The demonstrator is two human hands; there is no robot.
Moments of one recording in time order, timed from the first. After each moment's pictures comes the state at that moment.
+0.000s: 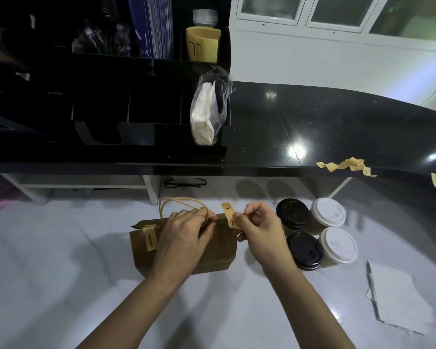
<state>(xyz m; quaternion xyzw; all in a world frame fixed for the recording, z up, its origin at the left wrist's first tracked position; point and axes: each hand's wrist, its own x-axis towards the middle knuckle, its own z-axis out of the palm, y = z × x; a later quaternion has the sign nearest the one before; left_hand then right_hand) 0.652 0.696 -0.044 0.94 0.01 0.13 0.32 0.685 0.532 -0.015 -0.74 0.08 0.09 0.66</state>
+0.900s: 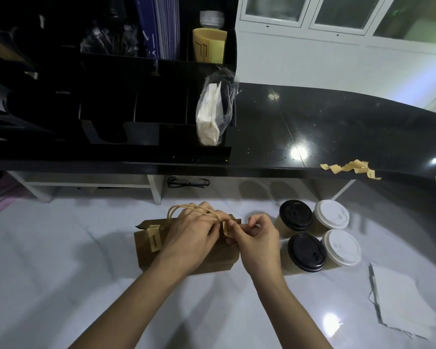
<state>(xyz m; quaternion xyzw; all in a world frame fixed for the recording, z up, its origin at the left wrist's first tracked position) 0.663 0.697 -0.024 0.96 -0.06 0.03 0.28 0.672 0.551 -0.036 -0.74 0.13 0.05 0.66</state>
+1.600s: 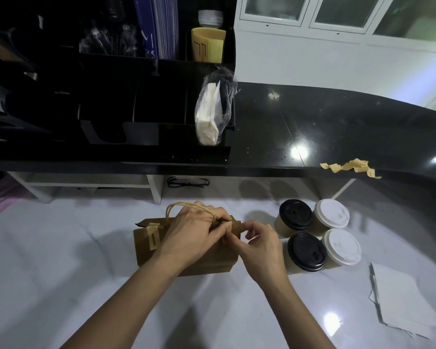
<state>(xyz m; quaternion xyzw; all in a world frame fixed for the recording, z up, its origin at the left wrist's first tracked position) 0.671 0.699 -0.021 0.95 -0.07 0.01 0.30 0.674 0.530 -0.061 -0.88 0.06 0.04 0.47</state>
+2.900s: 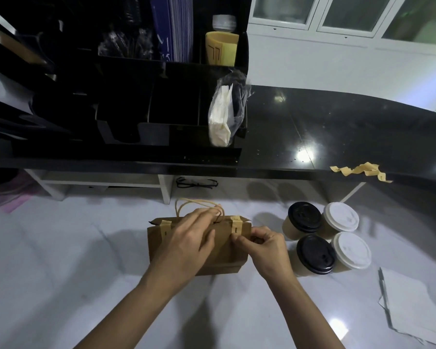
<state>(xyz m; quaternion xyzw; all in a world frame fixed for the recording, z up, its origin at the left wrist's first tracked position) 0.629 0.724 -0.027 0.93 -0.08 0.12 0.34 0.680 0.534 -0.078 -0.78 0.04 0.09 0.62</state>
